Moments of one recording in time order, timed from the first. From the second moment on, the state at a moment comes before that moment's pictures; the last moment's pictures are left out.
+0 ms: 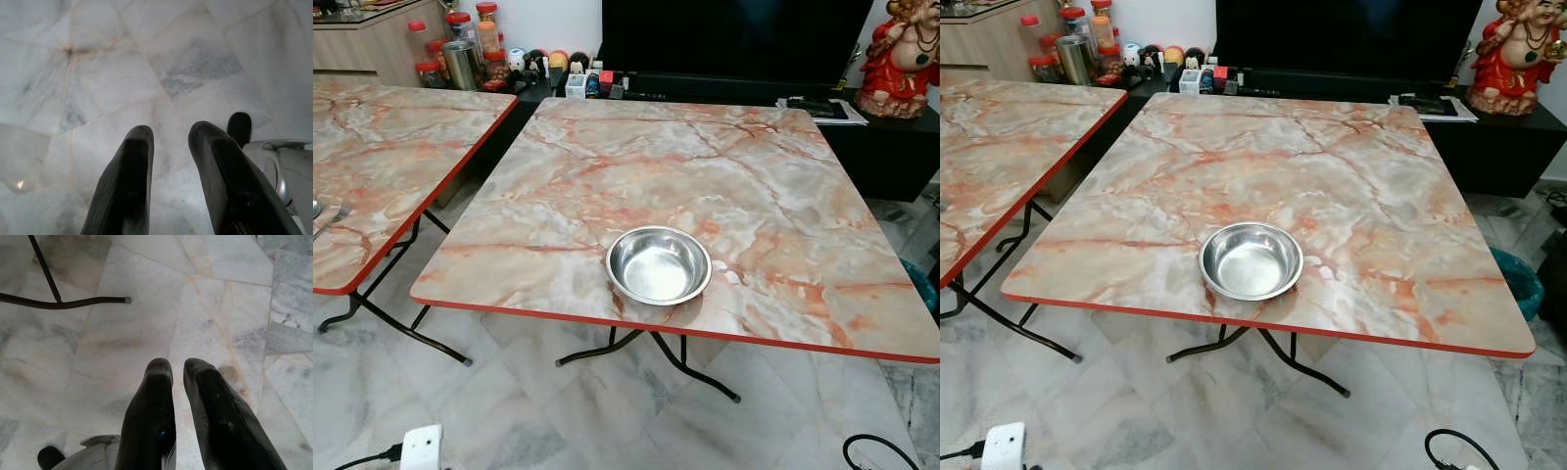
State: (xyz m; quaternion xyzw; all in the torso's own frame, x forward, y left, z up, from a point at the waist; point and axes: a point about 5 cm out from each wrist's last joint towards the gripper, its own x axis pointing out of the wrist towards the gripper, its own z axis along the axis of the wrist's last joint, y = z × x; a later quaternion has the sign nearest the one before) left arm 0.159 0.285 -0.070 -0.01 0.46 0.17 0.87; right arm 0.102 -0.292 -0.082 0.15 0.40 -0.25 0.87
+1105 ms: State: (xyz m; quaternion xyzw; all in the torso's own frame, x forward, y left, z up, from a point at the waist) left arm 0.174 0.276 -0.066 0.02 0.45 0.13 0.88; right arm 0.104 -0.292 -0.083 0.16 0.41 -0.24 0.87
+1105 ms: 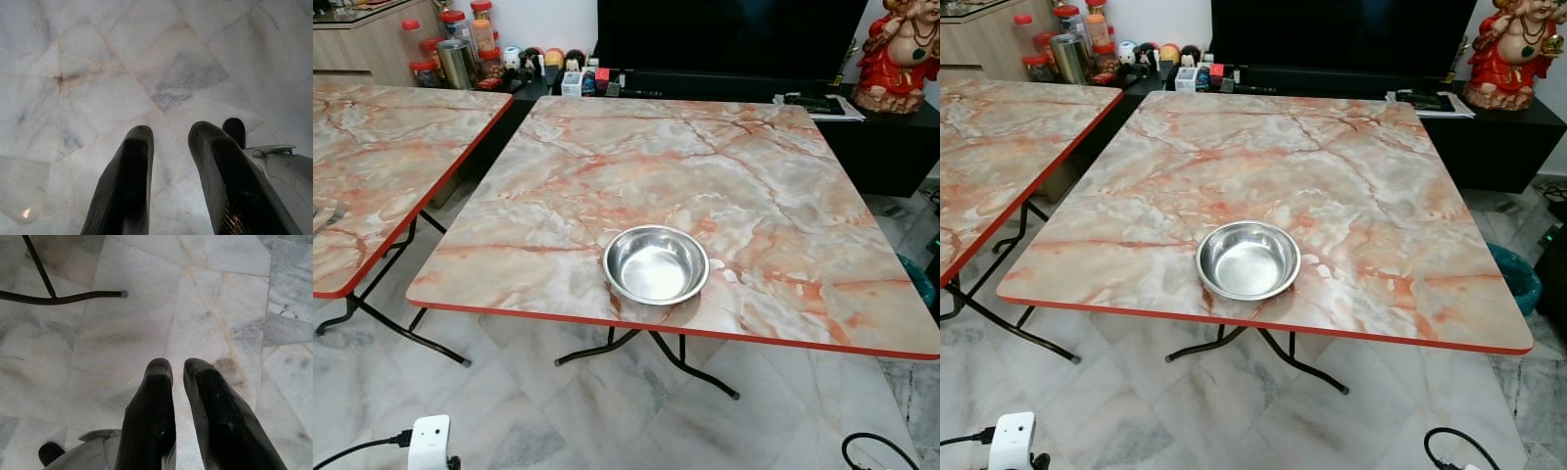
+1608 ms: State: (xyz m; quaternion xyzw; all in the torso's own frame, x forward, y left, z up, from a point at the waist) left arm 0.170 0.275 -0.069 0.02 0.45 0.13 0.88; right arm 0.101 -0.293 -0.083 0.16 0.41 -0.24 0.86
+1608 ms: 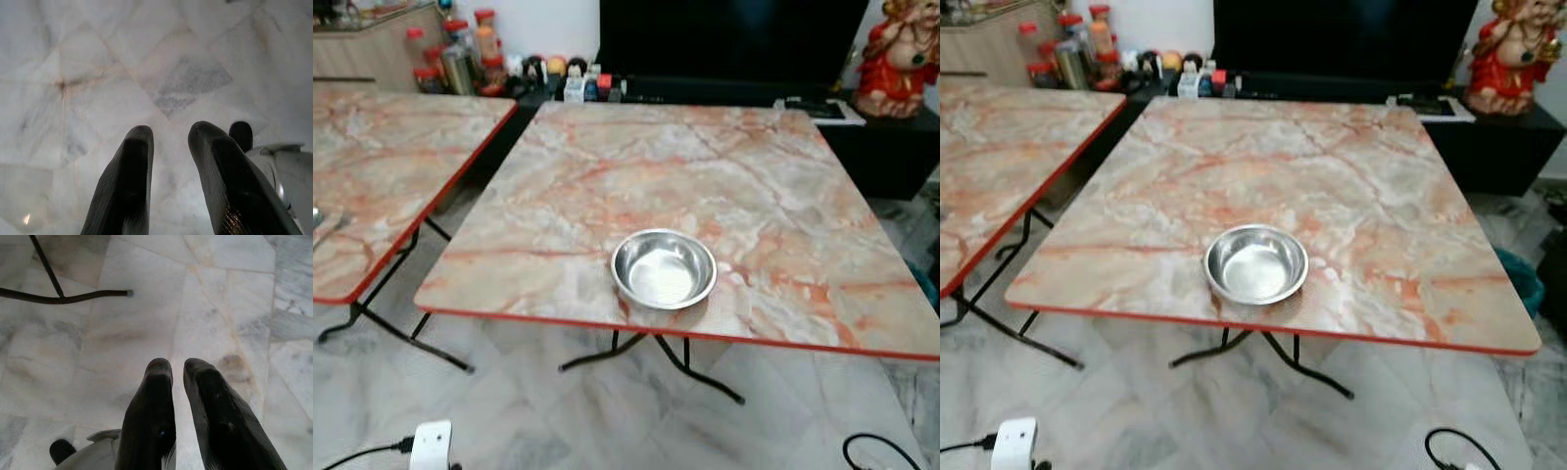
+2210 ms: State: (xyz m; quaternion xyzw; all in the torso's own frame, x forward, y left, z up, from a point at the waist) left arm 0.171 0.278 -0.067 0.03 0.45 0.13 0.88; right arm 0.104 -0.289 -0.084 0.16 0.41 -0.24 0.87
